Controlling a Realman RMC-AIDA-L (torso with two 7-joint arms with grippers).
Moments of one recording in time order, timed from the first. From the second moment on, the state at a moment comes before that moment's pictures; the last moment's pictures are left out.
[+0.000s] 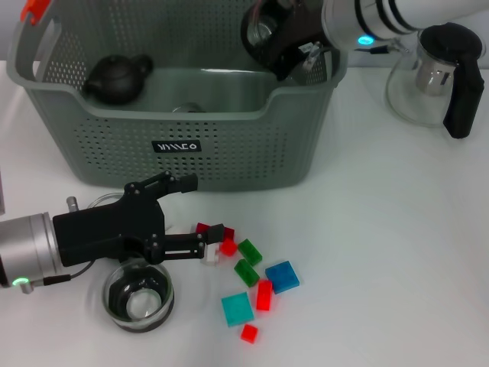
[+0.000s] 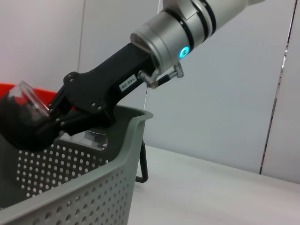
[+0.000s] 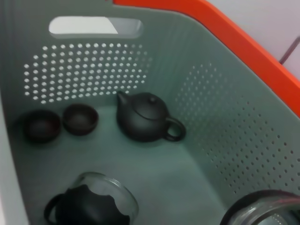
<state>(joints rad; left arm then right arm) -0.46 -2.13 0.46 0.53 2.07 1.66 -1.03 1.10 2.10 -1.26 -0.71 -2.42 -0.86 2.03</state>
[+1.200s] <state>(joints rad) -0.45 -2.13 0.46 0.53 2.07 1.65 -1.03 1.11 2.11 -1.35 -0.65 -2.42 -0.75 2.05</state>
